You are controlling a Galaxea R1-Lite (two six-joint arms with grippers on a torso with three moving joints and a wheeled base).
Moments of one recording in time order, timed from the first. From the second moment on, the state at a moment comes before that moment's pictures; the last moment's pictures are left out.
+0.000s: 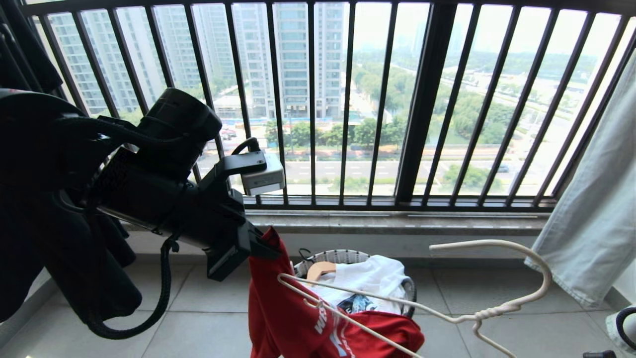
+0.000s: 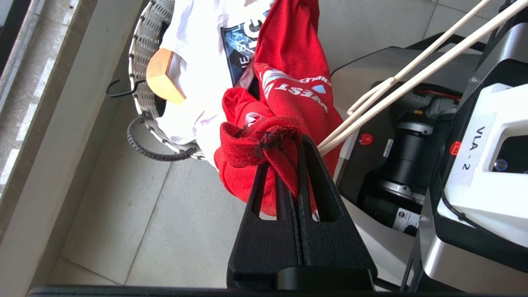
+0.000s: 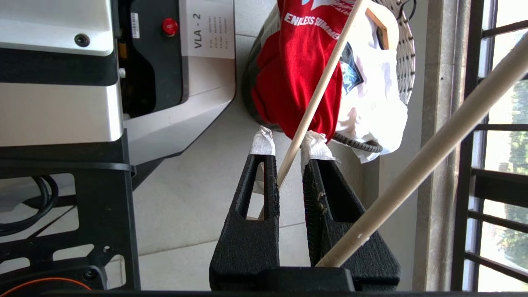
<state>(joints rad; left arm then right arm) -0.51 1.64 -1.42 0.63 -0.43 0.63 0.61 1.02 -0.55 0.32 0.22 -0.95</state>
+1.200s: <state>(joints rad) -0.50 1.64 -1.48 0.63 -0.43 0.59 0.46 1.25 -0.49 0.13 0.18 -0.96</state>
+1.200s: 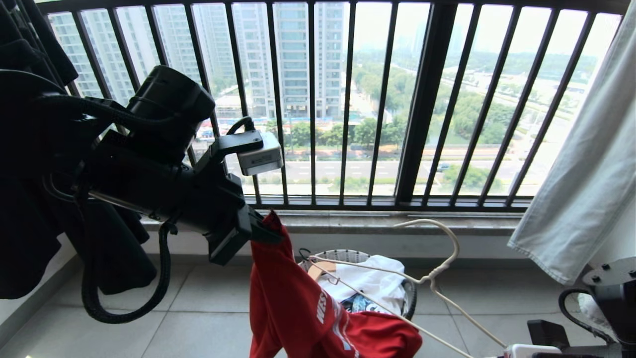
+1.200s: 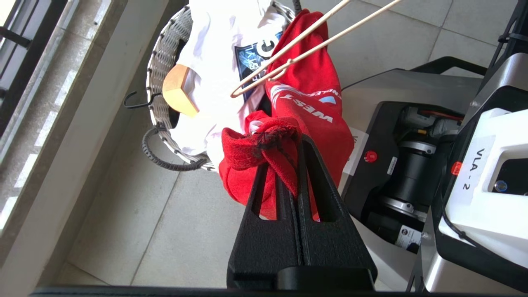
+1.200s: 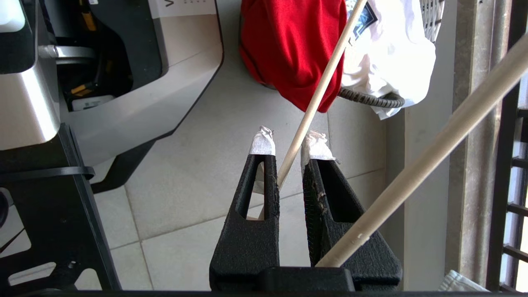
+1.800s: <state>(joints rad) -0.51 1.80 -1.74 0.63 -0.42 0.45 0.57 1.13 -0.49 0.25 0.18 -0.97</state>
